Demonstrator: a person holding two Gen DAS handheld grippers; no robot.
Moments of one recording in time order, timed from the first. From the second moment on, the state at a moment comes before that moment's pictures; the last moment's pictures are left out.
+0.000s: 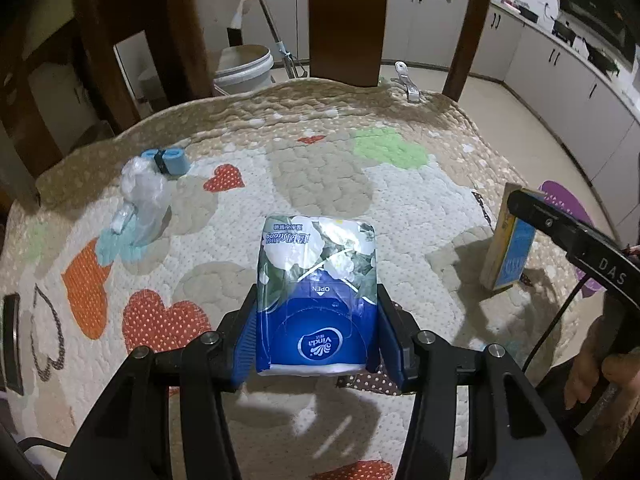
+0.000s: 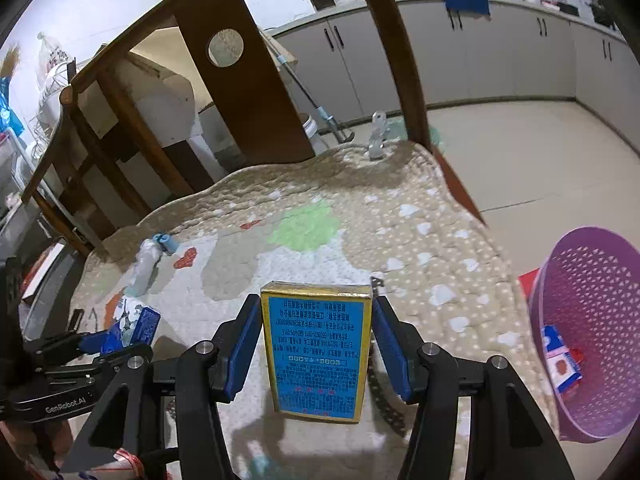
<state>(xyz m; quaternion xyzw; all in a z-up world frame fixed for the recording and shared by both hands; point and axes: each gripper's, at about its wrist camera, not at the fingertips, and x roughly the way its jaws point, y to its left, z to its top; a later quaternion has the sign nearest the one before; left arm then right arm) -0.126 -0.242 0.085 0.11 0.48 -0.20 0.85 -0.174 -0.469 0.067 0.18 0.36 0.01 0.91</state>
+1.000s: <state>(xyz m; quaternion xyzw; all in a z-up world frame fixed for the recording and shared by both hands) -0.156 -0.304 0.107 0.18 0.43 -0.23 0.86 -0.213 -0.513 0.094 0.19 0.29 -0.04 0.94</state>
